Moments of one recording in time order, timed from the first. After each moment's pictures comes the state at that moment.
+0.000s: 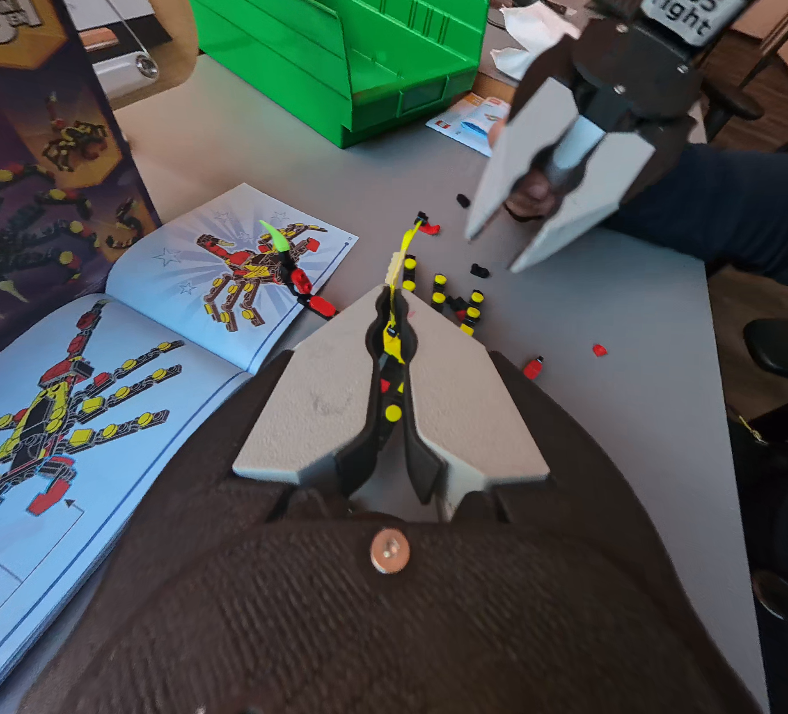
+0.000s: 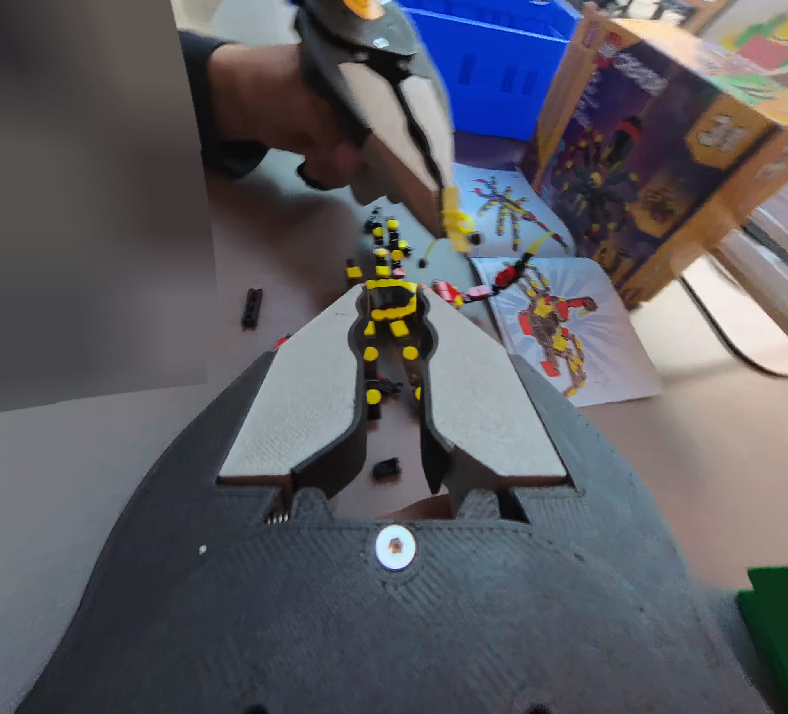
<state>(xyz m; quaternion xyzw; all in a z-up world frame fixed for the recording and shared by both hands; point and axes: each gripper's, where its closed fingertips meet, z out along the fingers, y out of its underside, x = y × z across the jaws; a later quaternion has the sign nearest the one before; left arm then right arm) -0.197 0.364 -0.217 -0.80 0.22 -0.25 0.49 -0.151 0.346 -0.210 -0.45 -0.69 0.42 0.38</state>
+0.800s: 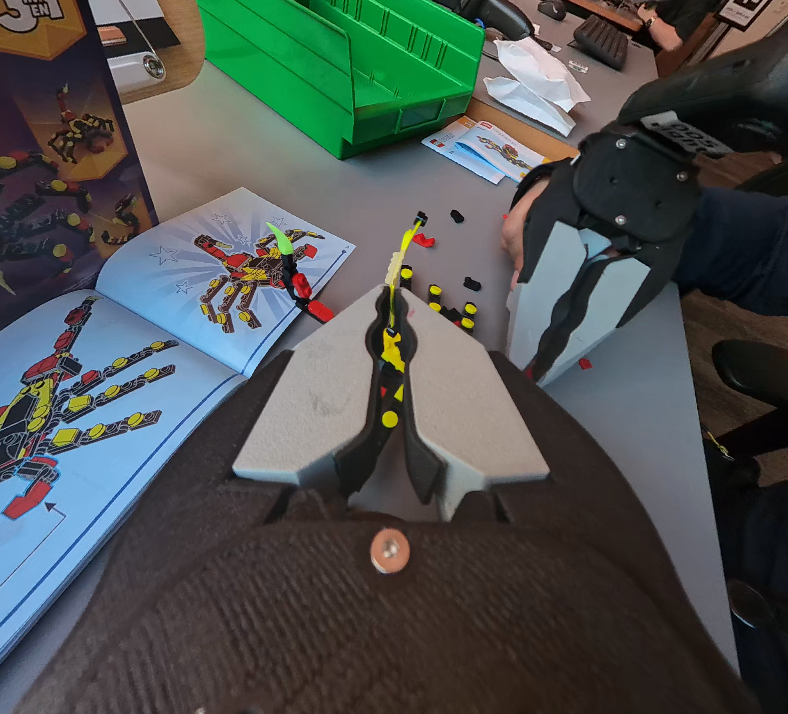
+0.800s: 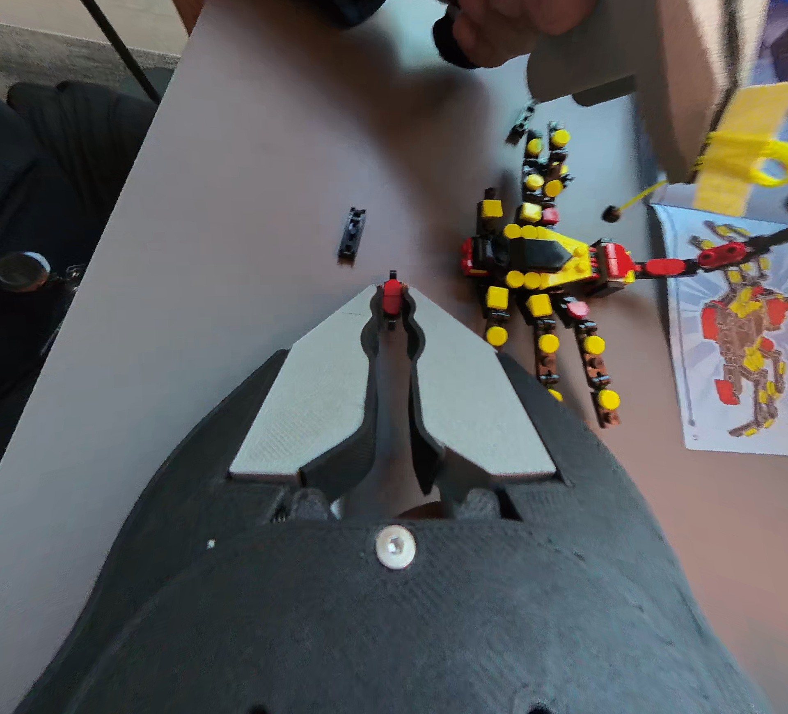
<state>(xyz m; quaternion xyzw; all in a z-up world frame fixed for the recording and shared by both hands) -0.198 0.366 -0.213 -0.80 0.20 -0.28 0.50 -0.138 0.289 -0.272 -0.41 -0.81 0.35 0.23</state>
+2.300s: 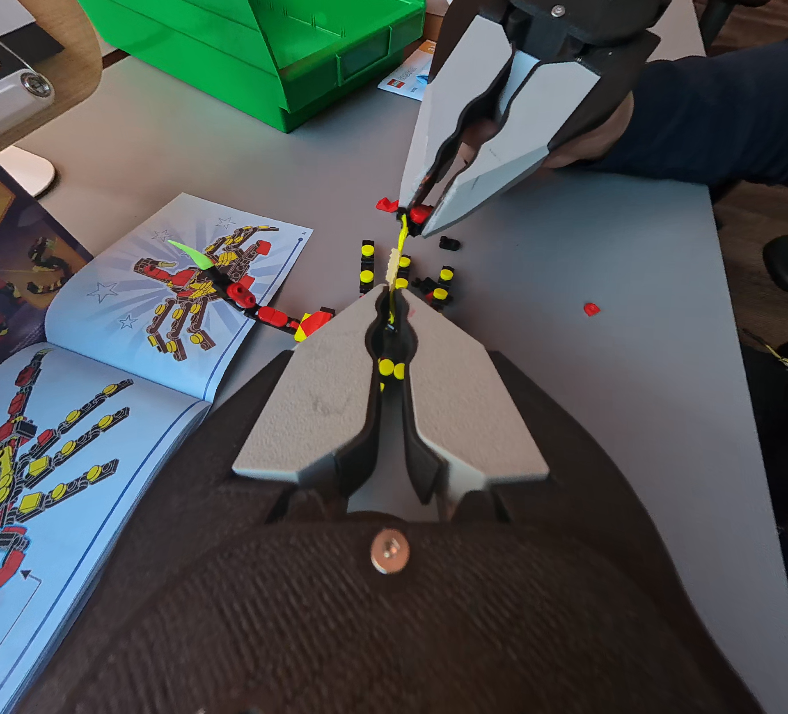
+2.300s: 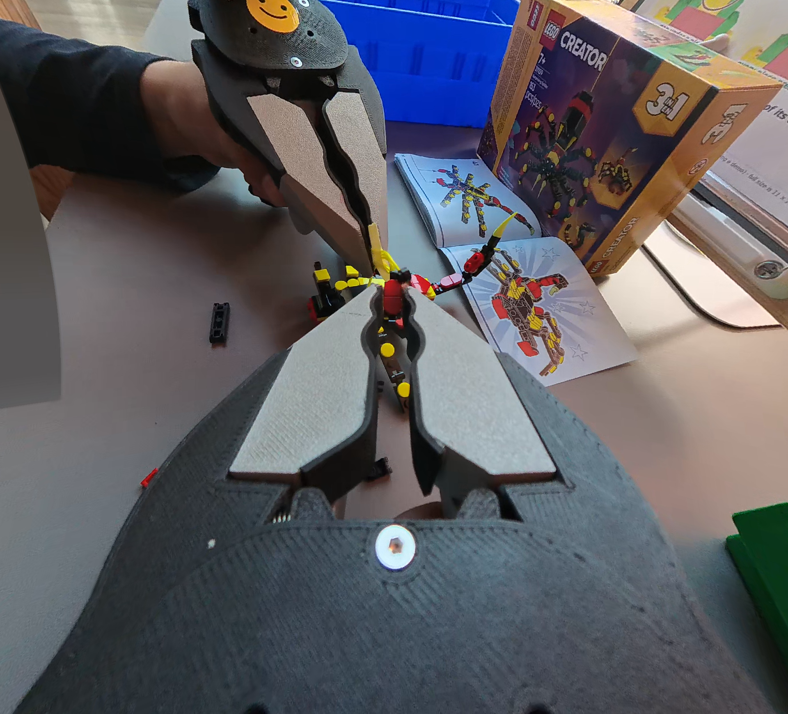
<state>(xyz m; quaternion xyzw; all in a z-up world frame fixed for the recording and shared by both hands) -0.169 0.352 -0.230 -0.79 0.31 -0.22 0.47 -0.156 0.360 -0.214 -0.49 -0.66 0.41 0.40</state>
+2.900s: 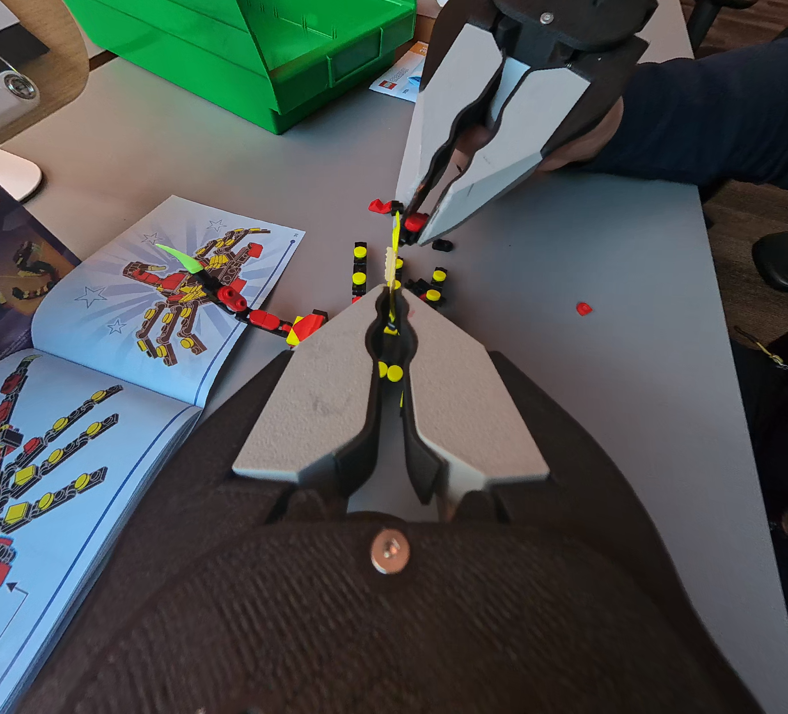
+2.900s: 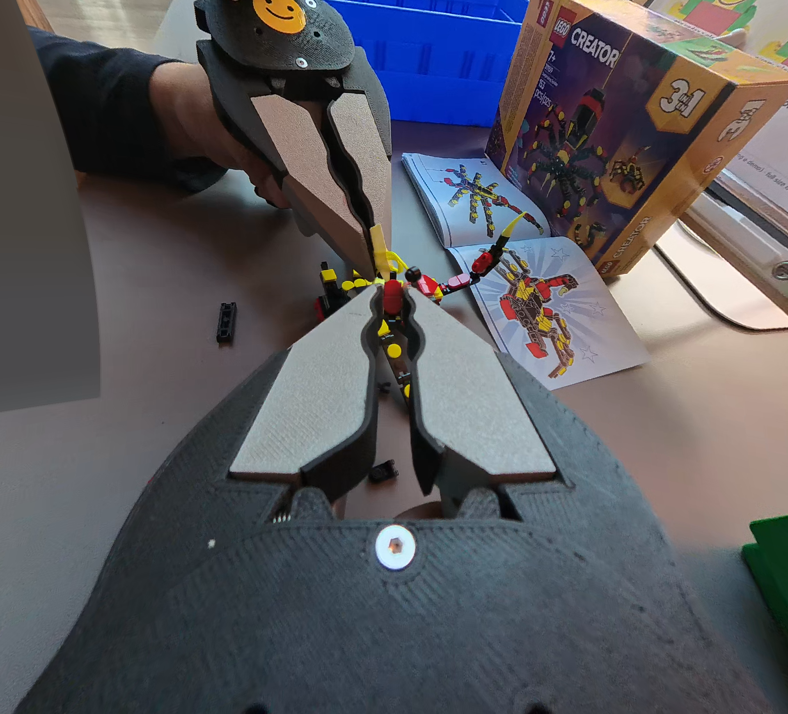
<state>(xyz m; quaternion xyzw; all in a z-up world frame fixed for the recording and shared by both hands) -0.165 0.350 -0.230 -0.79 0.31 -0.23 0.47 -0.157 0.356 -0.215 -0.49 -0.66 0.41 0.40</state>
